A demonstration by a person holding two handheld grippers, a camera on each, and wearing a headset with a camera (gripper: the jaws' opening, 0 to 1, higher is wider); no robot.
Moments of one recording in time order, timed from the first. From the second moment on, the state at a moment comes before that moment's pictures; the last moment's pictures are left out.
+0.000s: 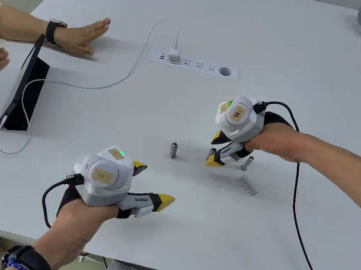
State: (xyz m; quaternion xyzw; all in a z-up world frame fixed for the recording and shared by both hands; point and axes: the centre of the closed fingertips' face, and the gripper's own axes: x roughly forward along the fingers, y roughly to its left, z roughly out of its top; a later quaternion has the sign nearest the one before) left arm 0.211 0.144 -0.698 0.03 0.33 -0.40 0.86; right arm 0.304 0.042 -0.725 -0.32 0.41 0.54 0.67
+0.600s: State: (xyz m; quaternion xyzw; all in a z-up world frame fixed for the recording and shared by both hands) left arm 0.204 0.136 -0.692 0.03 0.33 -0.40 0.85; right arm 0.293 0.024 -0.696 -0.25 0.39 0.49 0.74
